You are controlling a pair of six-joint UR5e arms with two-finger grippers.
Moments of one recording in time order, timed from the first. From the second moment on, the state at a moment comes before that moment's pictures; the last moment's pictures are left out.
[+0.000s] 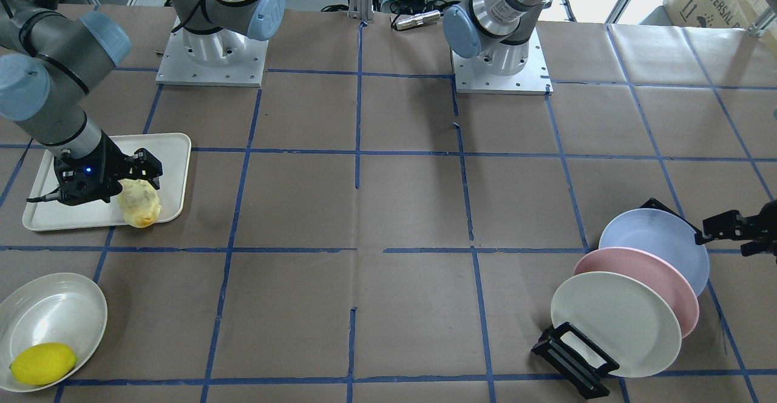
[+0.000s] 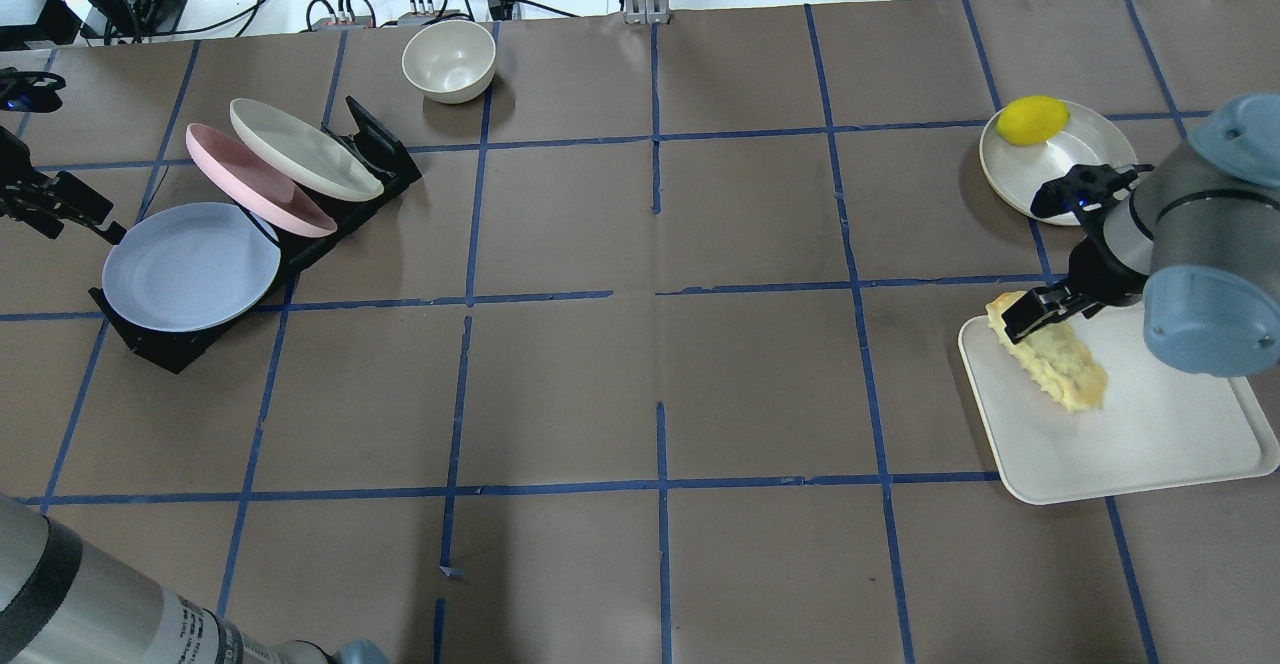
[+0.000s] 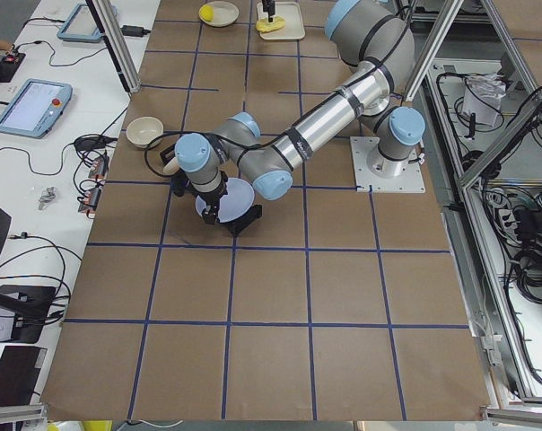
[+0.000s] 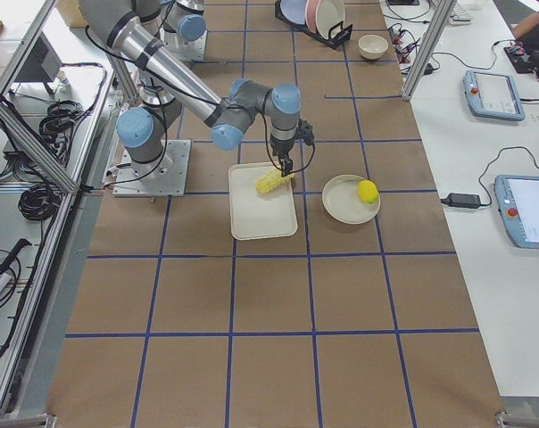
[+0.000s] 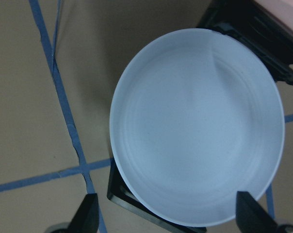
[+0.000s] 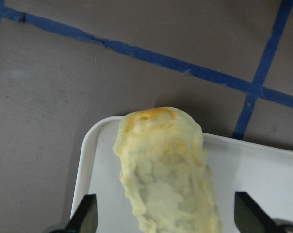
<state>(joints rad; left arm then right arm) -0.92 -2.11 -1.38 -1.35 1.55 0.85 1.14 -1.42 2.16 -2.27 -1.53 -0.74</state>
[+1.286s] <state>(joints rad) -0.92 -2.22 -1.31 -1.46 1.49 0.85 1.15 -1.47 1.95 -1.90 -1.57 -0.68</state>
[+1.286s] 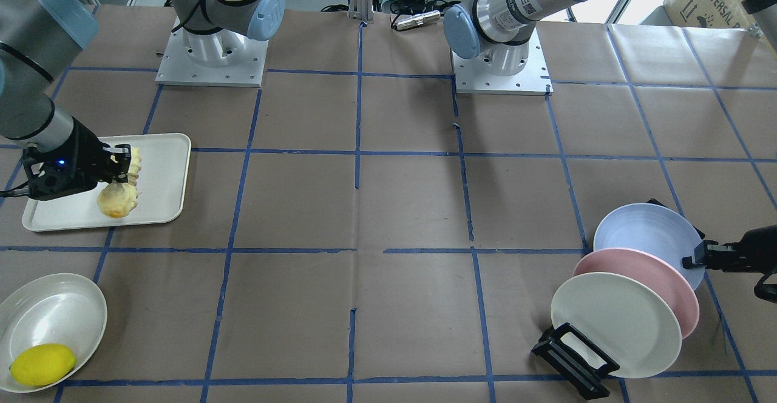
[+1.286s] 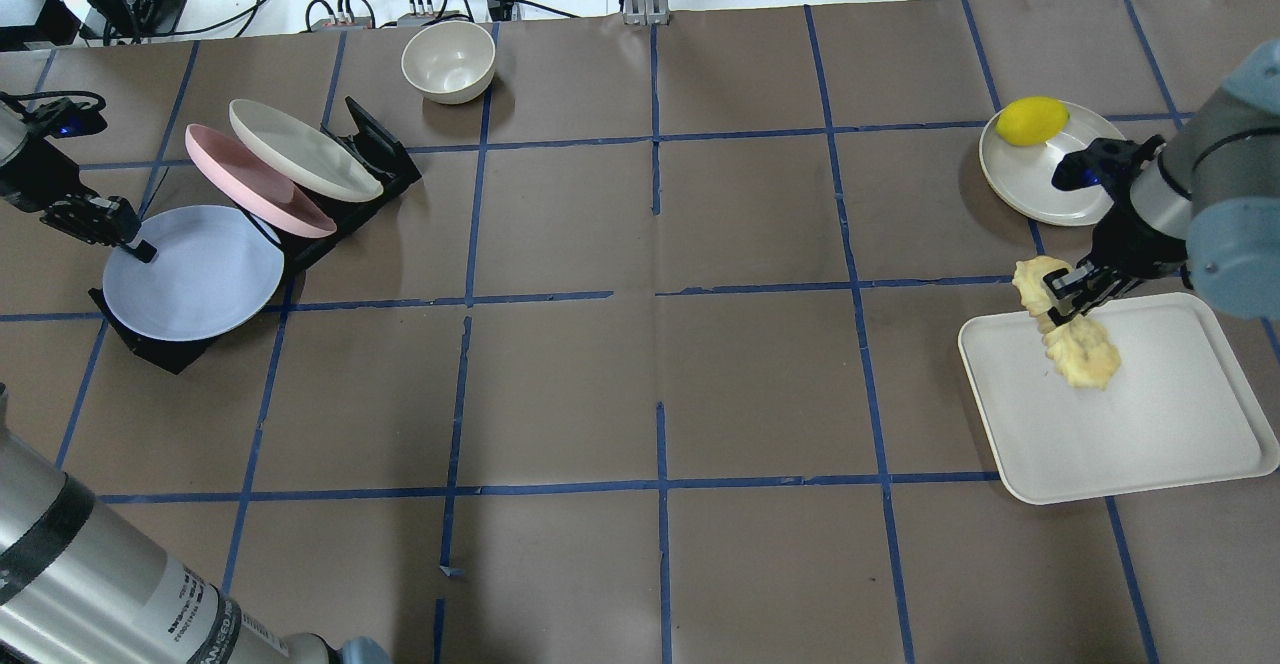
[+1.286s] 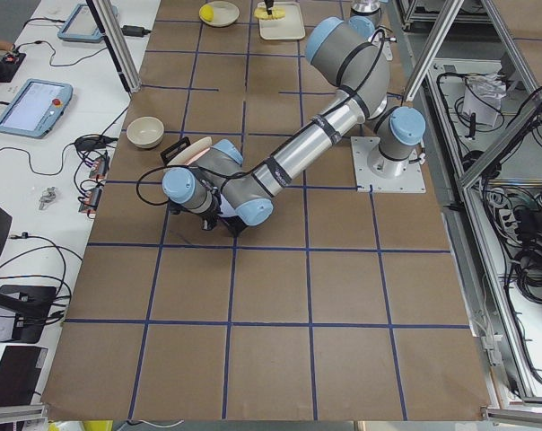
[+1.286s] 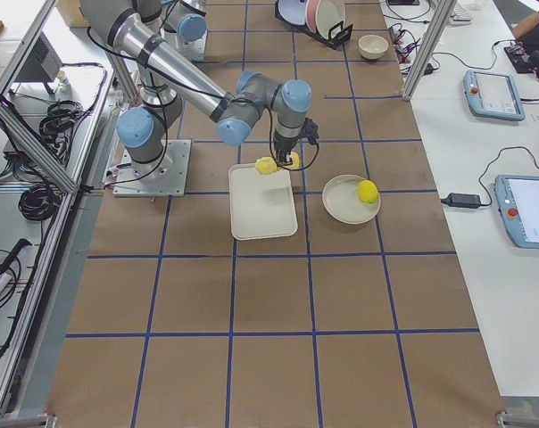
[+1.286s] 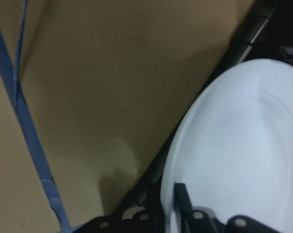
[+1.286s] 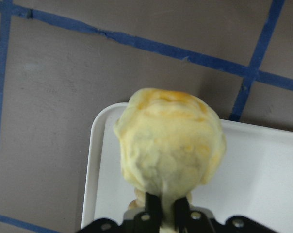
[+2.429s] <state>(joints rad) -0.93 -1.84 -1.54 -1.64 1.51 0.83 1.60 -1.56 1.55 -1.42 -1.62 -0.09</state>
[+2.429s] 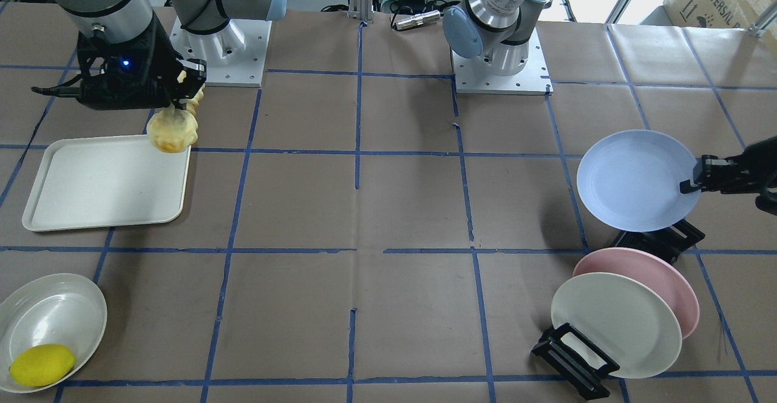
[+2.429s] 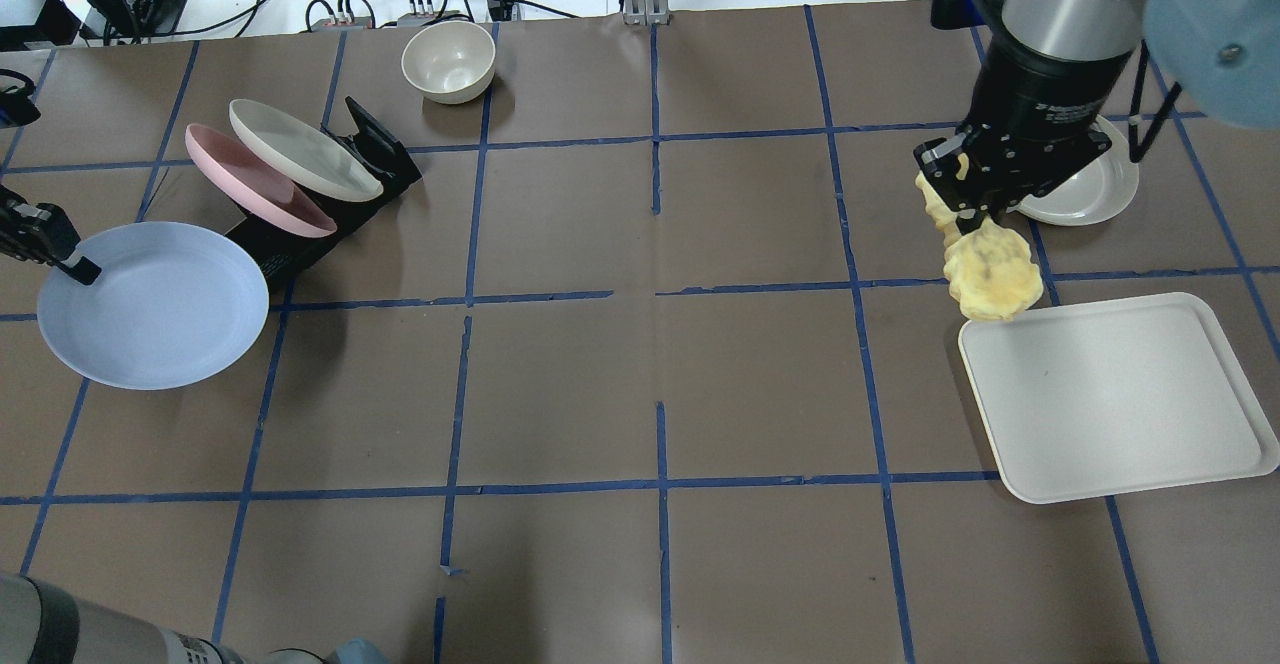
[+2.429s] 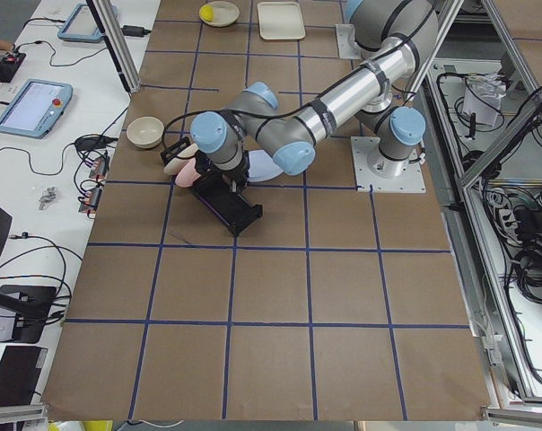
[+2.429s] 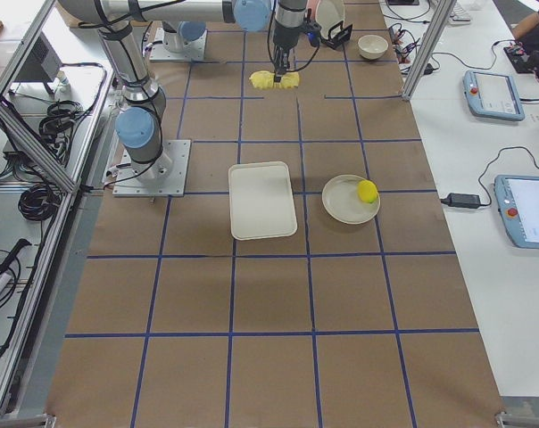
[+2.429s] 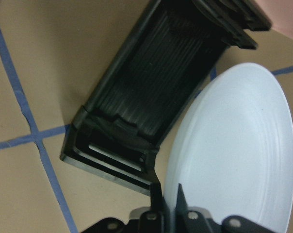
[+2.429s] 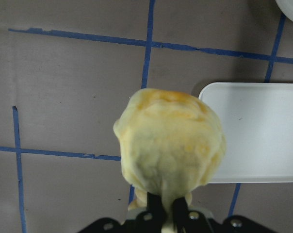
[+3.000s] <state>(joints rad) -1.25 -1.64 -1.79 -1.58 1.34 0.39 1.66 -1.55 1.54 -1.41 -1.62 -0.03</state>
